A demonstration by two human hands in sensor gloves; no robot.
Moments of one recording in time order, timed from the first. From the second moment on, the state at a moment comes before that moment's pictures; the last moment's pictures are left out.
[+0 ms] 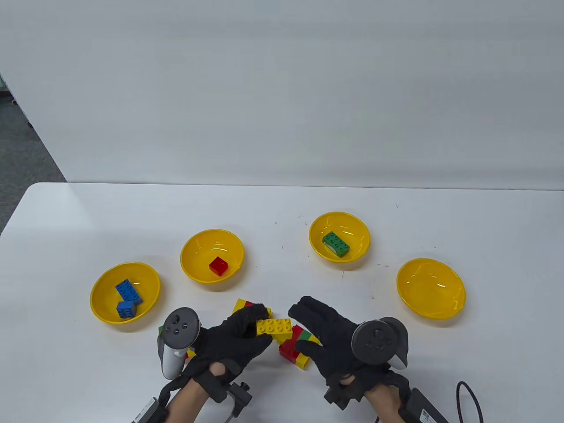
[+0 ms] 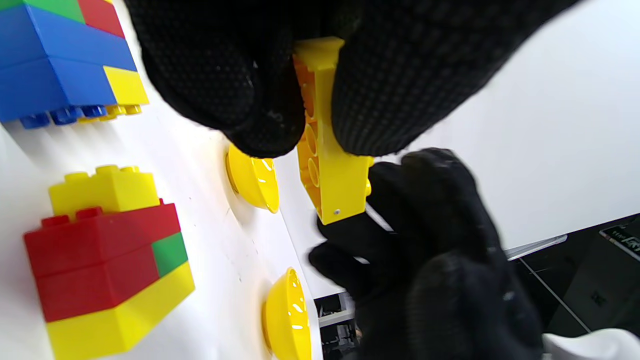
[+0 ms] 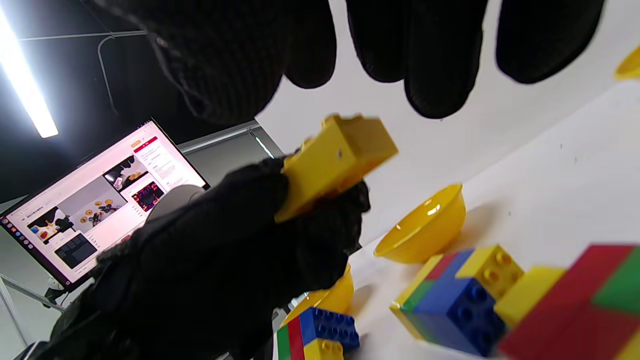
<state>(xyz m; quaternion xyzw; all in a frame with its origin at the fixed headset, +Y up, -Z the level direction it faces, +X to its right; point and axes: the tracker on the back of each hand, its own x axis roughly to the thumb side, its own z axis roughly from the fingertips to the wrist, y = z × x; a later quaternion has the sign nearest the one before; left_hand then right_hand) -0.173 -0.727 -0.293 -0.09 -0.15 0.62 0.76 0.094 -0.690 -0.278 0.33 -0.04 0.84 0.43</state>
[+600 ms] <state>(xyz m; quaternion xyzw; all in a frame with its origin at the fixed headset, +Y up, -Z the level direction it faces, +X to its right) -0.170 -0.728 -0.293 -0.12 -0.17 0.67 0.71 0.088 -0.701 -0.279 0.27 -0.09 0.82 0.50</state>
